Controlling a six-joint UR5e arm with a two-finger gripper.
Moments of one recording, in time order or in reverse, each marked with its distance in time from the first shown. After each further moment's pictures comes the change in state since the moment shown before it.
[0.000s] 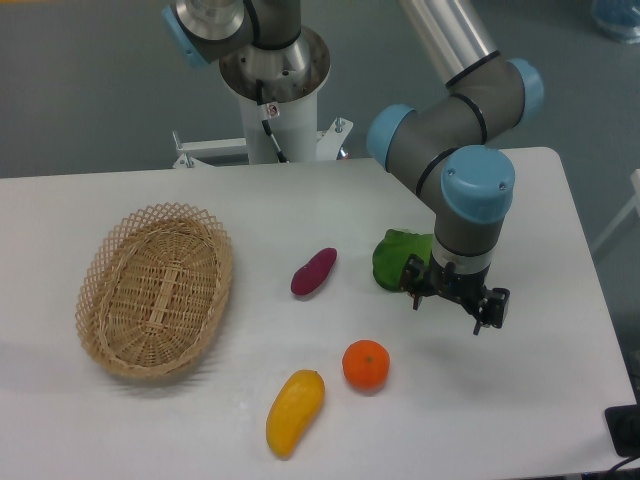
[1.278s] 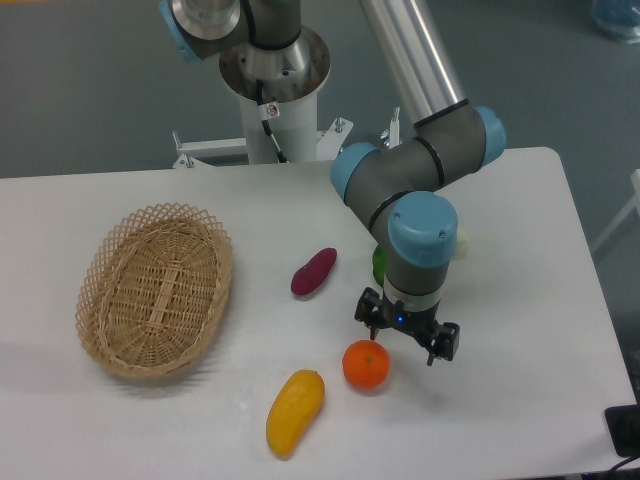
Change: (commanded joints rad) arm -0.103 -0.066 -0.023 0.078 -0.014 -0.097
